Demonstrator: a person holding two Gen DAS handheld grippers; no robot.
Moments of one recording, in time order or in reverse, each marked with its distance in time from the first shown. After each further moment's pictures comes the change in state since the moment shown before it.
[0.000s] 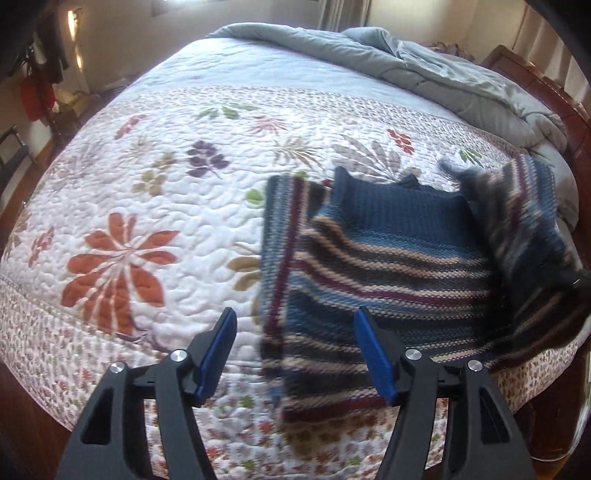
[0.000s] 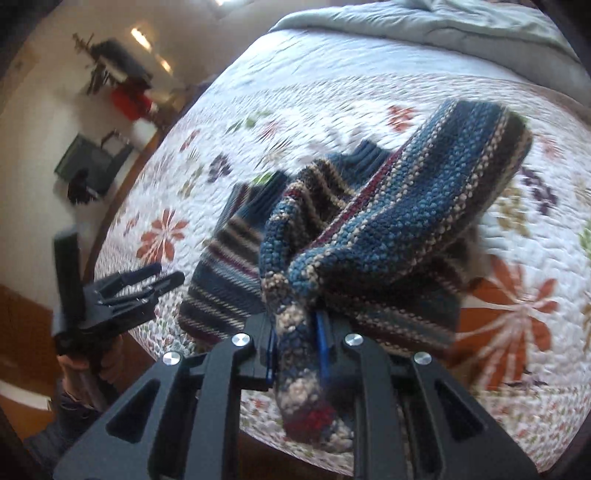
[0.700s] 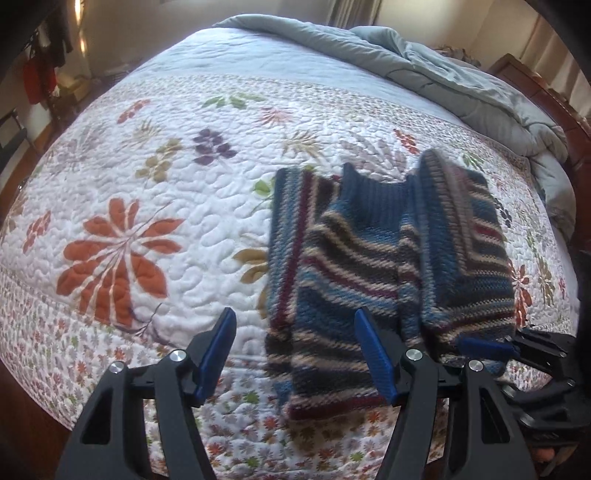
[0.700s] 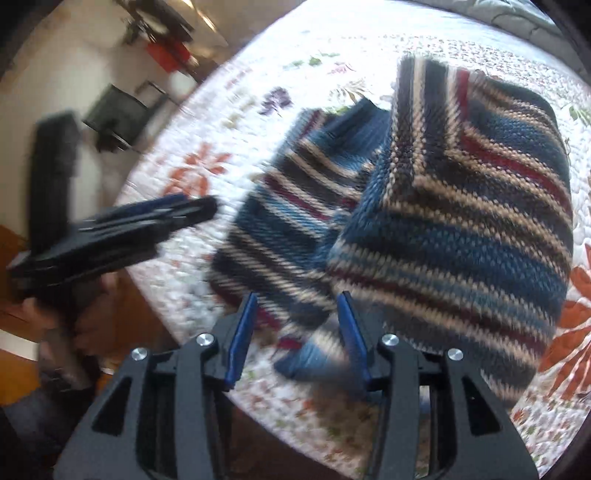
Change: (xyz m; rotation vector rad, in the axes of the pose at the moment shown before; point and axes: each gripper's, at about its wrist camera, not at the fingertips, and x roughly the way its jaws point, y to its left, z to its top) left arm 0.002 0.008 0.002 -0.030 0.025 -0.043; right arm 0.058 0.043 -0.044 -0.112 0.111 0.143
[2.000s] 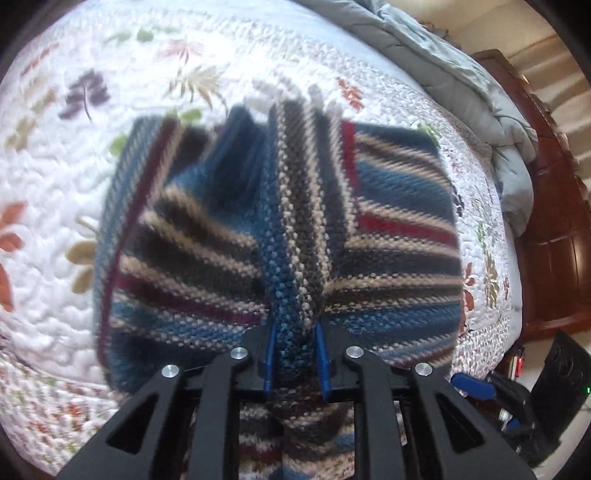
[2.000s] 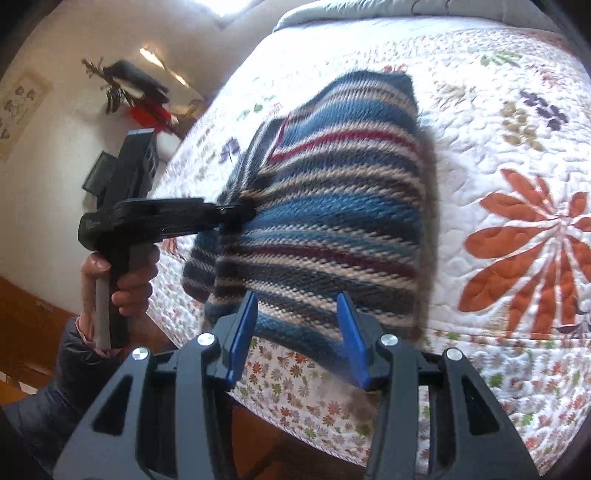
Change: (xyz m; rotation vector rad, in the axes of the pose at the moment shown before) left arm 0.087 -0.055 0.035 -0.071 0.228 -0.304; right arm -0.055 -0.083 -0.053 0.182 -0.135 0.014
